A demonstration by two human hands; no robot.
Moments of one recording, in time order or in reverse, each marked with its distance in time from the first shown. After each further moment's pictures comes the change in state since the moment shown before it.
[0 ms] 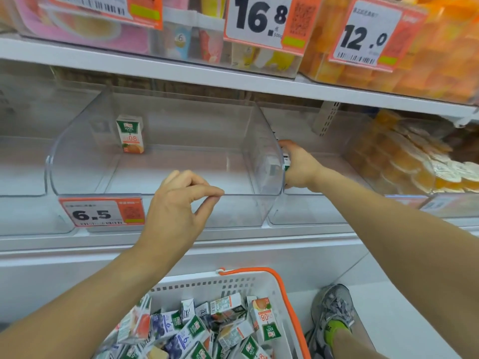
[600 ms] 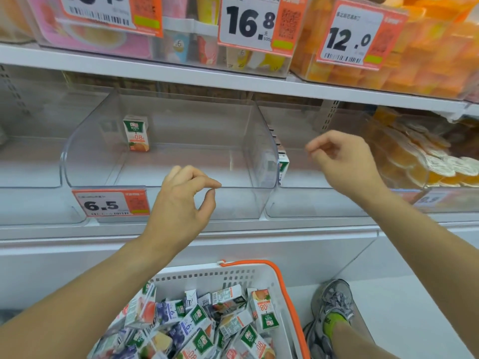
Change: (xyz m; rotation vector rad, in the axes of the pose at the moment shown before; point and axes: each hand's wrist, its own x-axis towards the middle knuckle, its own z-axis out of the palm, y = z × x) left_hand -0.007 0.007 0.003 0.035 0.036 0.022; right_hand -0.099 -0.011 -0.041 -0.014 0.501 -0.220
